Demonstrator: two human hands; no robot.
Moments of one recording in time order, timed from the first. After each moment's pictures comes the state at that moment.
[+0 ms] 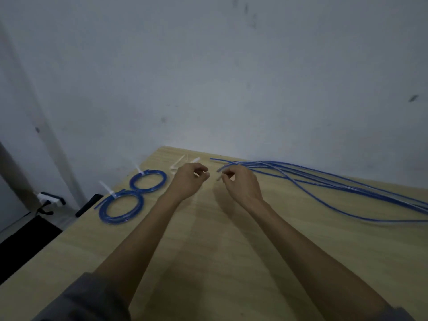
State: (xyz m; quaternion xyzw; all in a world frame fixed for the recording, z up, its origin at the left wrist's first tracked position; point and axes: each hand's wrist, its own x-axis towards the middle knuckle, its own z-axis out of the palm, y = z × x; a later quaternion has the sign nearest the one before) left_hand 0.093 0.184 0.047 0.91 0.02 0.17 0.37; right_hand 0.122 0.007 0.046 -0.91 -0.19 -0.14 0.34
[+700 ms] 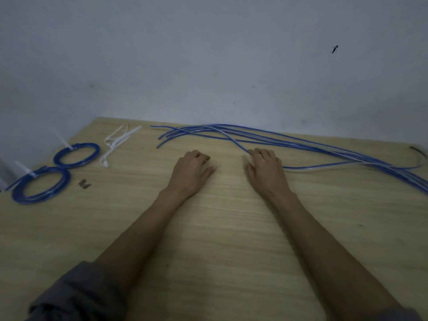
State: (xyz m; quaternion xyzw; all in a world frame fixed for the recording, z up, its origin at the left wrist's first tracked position) left_hand 0.087 0.017 -0.012 0.96 -0.11 0.19 0.20; right_hand 0.100 -0.217 -0.009 -0.97 -0.11 -0.18 0.14
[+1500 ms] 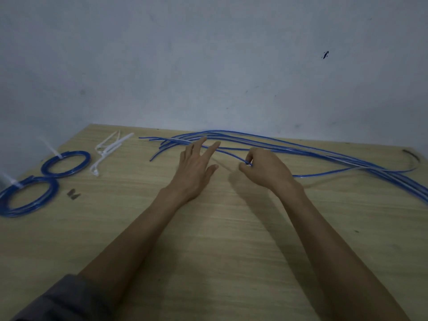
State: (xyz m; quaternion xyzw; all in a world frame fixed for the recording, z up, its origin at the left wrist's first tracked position) left_hand 0.096 -0.006 0.008 0.94 -0.17 0.21 0.21; right_hand 0.084 -0.212 0.064 -0.98 -0.05 -0.05 0.20
